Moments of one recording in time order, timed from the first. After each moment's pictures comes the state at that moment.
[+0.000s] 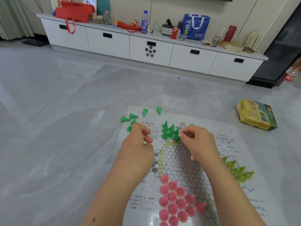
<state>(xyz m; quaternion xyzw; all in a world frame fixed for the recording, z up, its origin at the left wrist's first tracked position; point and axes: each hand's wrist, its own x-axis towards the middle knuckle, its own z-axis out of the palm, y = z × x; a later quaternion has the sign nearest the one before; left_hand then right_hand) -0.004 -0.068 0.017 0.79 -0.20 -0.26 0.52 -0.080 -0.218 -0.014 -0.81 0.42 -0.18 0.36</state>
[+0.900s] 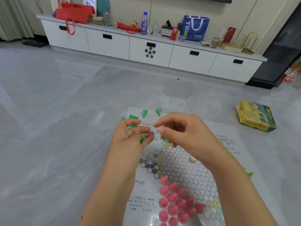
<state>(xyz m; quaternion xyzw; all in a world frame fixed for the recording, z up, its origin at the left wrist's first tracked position) 0.001 -0.069 0.023 0.59 -0.07 -0.28 0.76 -0.075 -0.183 0.044 -0.82 0.17 -0.13 0.53</state>
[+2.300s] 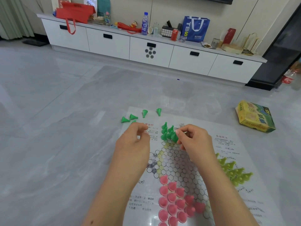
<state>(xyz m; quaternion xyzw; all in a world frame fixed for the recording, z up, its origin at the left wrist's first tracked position) -0.003 -0.066 0.017 0.76 -0.15 -0.22 0.59 -0.078 -0.204 -0.008 -0.78 0.40 -0.23 0.42</state>
